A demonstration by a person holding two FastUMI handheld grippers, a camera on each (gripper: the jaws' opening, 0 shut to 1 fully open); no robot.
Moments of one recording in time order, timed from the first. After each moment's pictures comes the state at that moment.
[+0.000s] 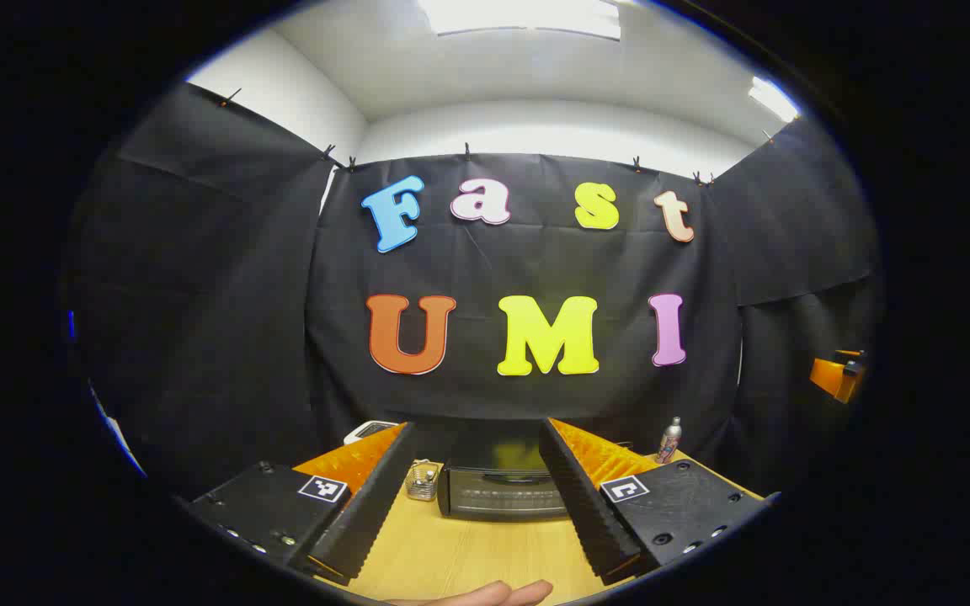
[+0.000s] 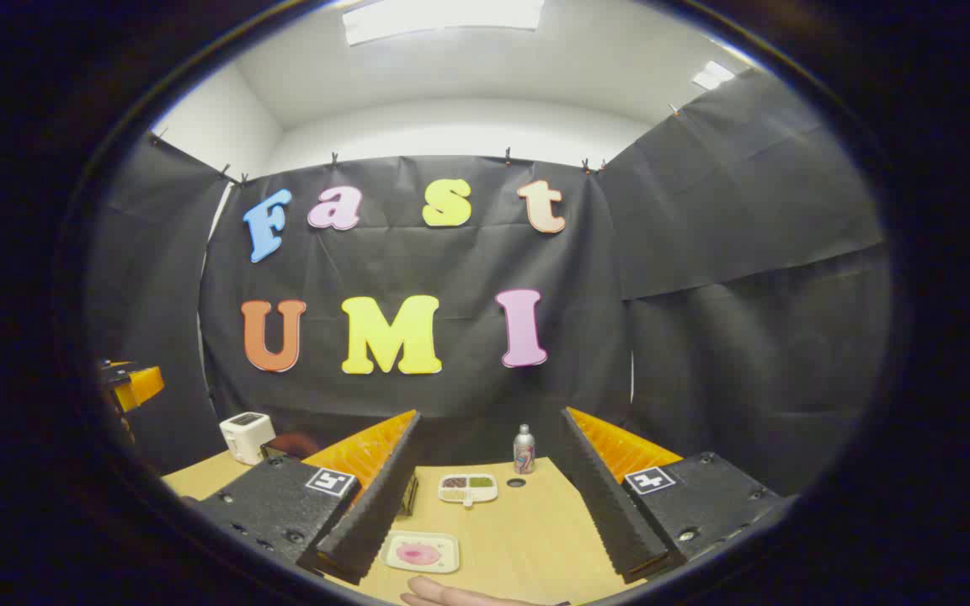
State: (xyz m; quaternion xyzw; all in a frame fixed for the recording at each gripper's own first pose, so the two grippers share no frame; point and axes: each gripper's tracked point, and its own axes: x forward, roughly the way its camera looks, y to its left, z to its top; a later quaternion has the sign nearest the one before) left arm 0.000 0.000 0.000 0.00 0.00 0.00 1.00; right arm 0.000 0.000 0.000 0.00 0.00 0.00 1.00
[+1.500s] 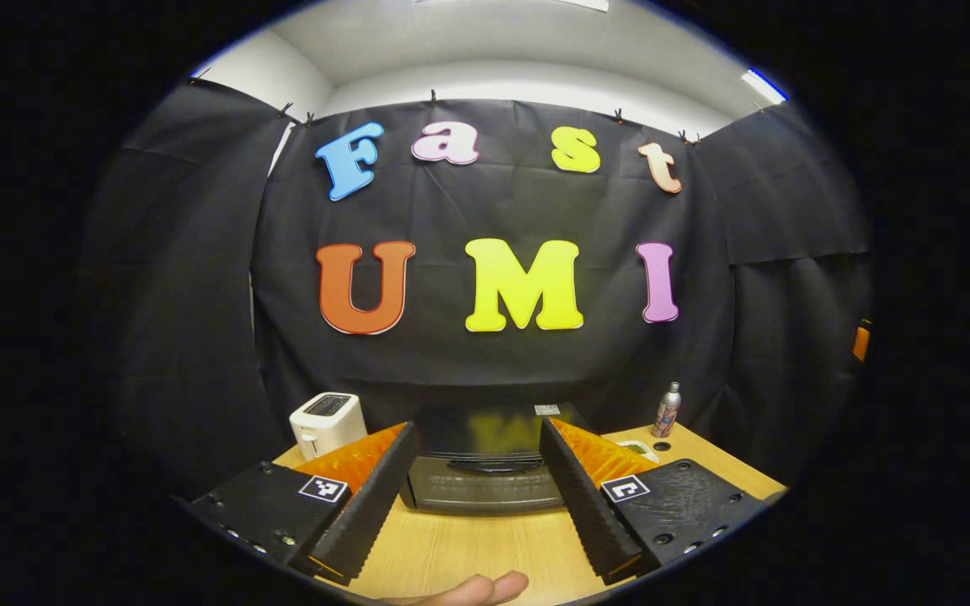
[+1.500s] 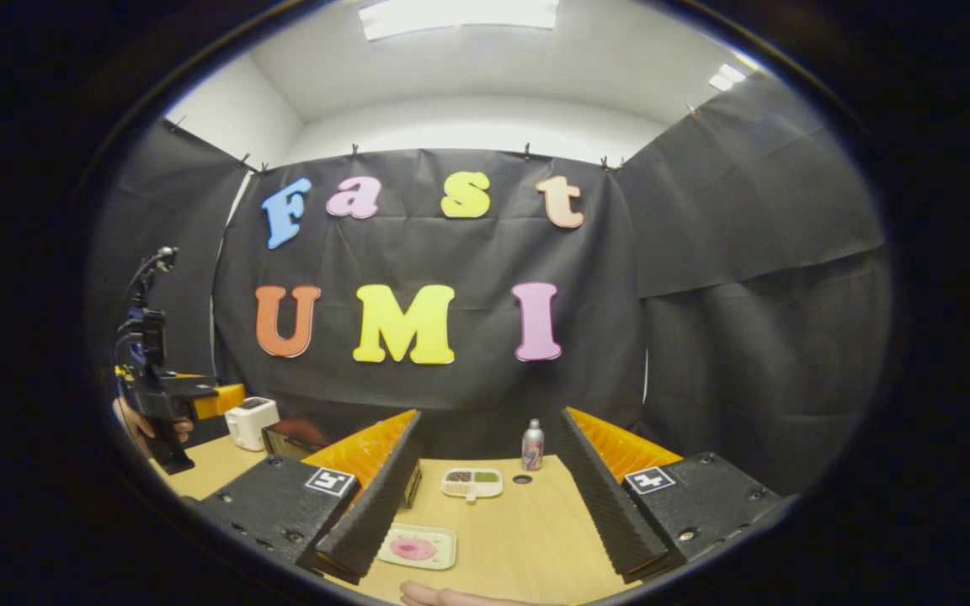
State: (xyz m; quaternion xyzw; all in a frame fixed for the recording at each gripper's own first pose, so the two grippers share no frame) left arm 0.124 -0.054 -0.097 -0.01 0.09 -0.06 0.99; right arm 0.013 0.007 -0.031 -0.02 0.00 0.04 1.00
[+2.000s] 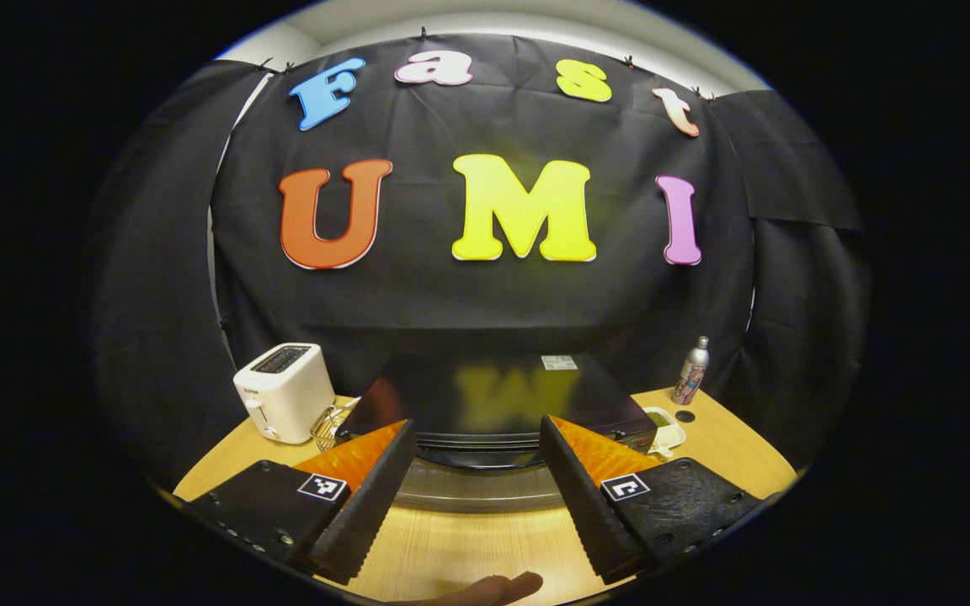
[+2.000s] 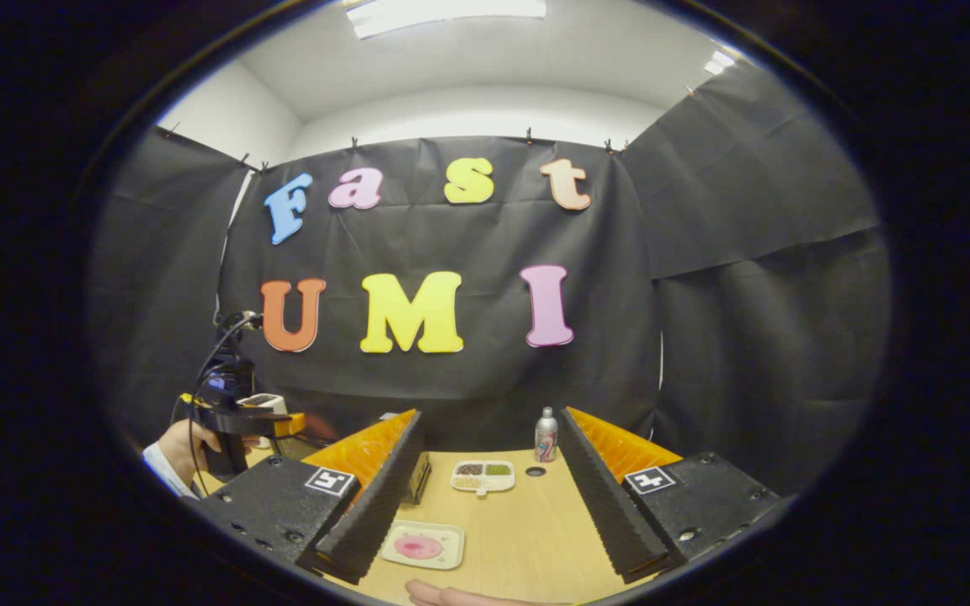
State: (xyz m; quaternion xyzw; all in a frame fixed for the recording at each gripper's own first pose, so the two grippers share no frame) left arm 0.213 -0.074 -0.203 0.00 0.20 -0.07 0.98; right arm 0.038 -0.001 -0.059 0.00 0.03 0.05 1.00
